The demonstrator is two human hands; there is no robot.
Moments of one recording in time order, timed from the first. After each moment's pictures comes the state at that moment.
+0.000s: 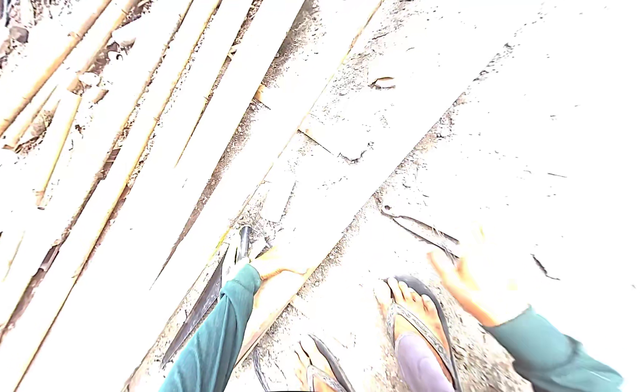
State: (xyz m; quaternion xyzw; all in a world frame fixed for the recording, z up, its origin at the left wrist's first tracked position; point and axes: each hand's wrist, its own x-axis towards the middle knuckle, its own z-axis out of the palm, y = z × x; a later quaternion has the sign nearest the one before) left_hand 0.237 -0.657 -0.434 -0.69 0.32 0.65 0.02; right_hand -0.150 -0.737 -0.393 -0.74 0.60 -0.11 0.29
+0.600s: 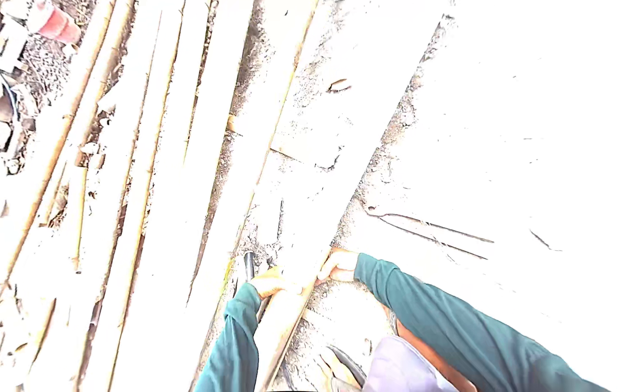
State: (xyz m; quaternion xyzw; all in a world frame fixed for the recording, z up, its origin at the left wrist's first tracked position) left_hand 0.239 -0.675 -0.421 -0.68 0.28 0.67 0.09; right_hand 0.016 -0.723 -0.525 -0.12 0.23 -0.06 0.96
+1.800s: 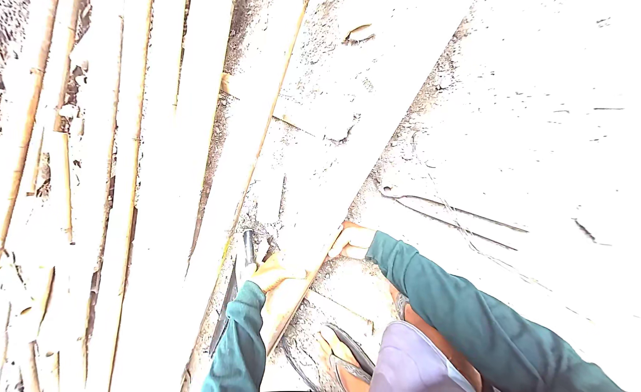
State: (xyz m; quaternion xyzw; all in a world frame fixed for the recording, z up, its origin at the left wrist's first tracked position) left_hand 0.236 -0.652 -0.423 -0.72 0.27 0.64 0.04; right_hand 0.008 -0.737 -0.515 -0.10 0.24 -0.09 0.96
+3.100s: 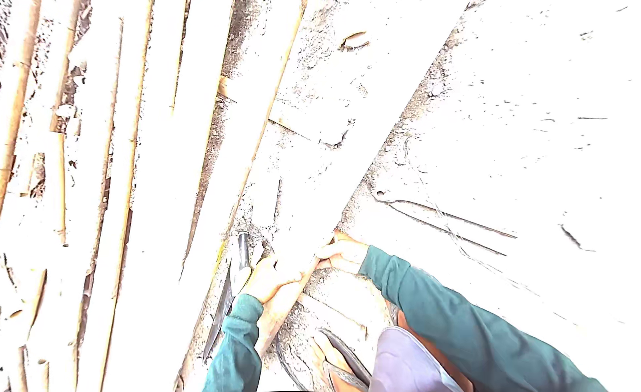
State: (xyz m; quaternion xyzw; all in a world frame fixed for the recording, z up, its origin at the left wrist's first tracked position) left_hand 0.230 -0.639 -0.426 -0.77 0.37 0.53 0.01; right_hand 0.008 -0.722 -0.508 -0.05 0.23 -0.12 0.96
